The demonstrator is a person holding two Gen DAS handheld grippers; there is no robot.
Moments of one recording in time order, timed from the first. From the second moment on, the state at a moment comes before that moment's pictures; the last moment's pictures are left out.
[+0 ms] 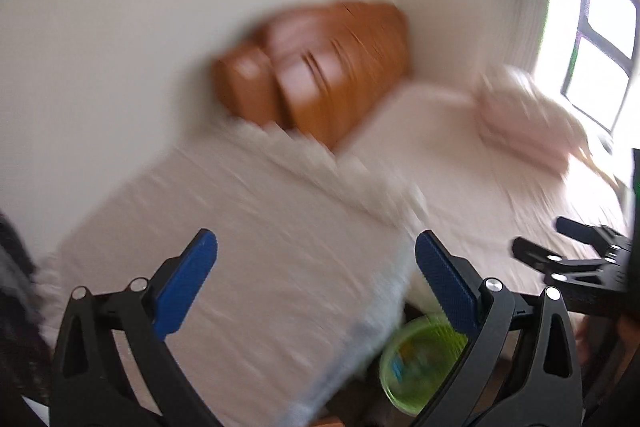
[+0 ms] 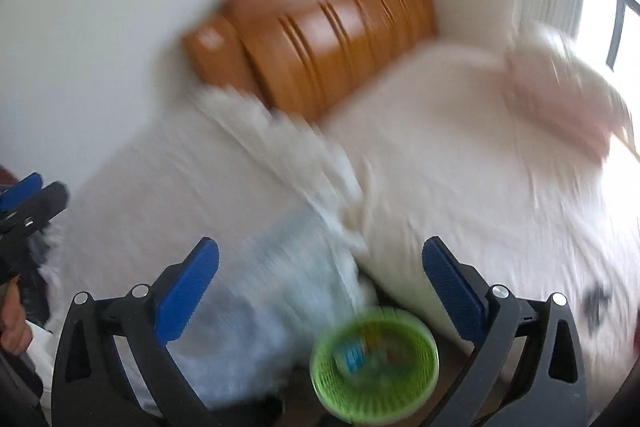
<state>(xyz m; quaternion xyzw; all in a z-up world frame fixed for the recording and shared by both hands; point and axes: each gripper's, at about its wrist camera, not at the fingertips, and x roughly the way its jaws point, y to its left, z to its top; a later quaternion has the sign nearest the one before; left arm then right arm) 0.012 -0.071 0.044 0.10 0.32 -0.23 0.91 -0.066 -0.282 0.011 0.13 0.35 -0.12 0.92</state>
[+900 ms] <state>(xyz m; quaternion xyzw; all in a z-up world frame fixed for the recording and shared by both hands) 0.045 0.007 0.082 0.04 0.31 -0.09 0.94 -0.014 -0.191 0.088 0.07 0.29 -0.03 0.96</state>
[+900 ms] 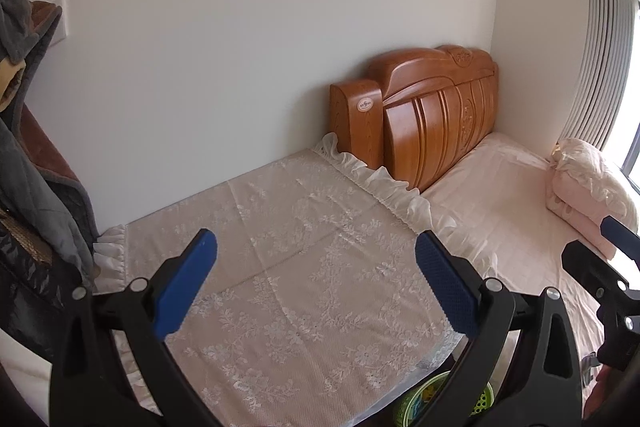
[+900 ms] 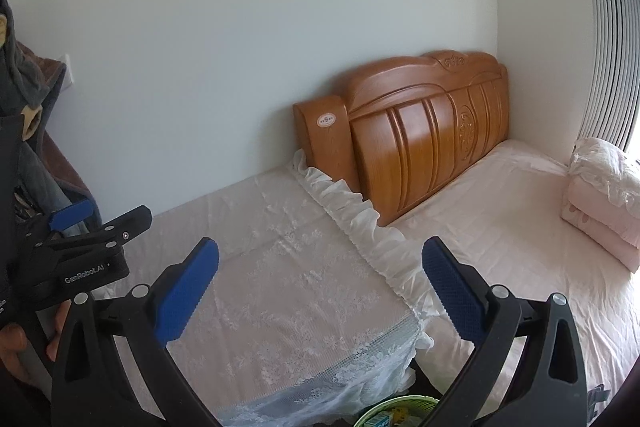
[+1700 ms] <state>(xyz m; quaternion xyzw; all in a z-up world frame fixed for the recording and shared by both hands) 0.053 0.003 0.075 0.04 0.33 -0.09 0.94 -0.009 -0.193 0.078 0.07 0.30 -0.02 0.95</state>
